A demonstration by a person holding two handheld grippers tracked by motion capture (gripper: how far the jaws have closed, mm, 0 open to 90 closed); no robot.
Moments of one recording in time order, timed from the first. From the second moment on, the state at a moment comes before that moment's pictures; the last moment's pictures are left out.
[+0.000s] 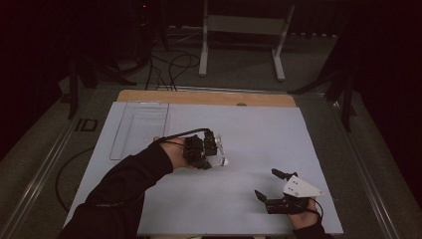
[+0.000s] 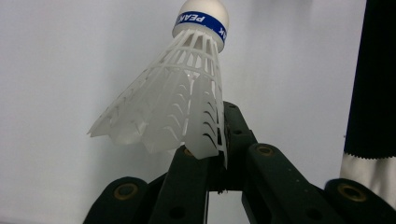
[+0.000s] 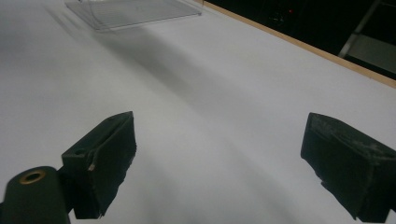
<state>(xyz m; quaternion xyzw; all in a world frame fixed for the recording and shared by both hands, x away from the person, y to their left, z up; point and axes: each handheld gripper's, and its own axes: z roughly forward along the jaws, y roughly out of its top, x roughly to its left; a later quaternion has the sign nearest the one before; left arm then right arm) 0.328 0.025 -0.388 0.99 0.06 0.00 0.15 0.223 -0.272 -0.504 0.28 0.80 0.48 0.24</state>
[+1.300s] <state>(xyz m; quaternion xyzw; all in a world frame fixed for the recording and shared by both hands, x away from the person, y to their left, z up) 0.330 0.088 -0.355 0.98 0.10 0.03 0.17 0.223 -0.270 -0.505 0.28 0.80 0.48 0.23</state>
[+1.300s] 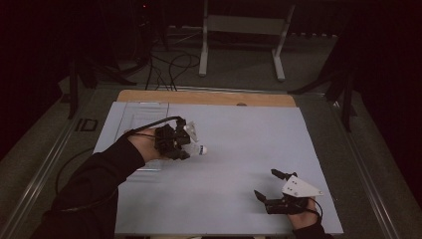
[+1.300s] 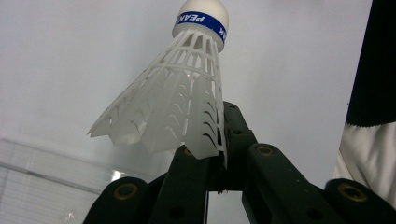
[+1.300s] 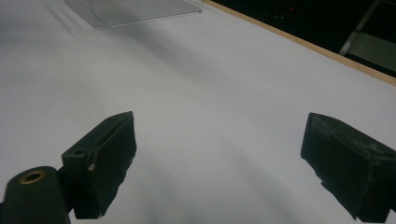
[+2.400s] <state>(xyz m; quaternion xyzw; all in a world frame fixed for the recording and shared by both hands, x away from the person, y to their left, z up) 0.329 0.147 -0.336 0.97 0.15 0.05 0.18 0.223 -0.270 -0.504 0.29 0.80 0.48 0.24</state>
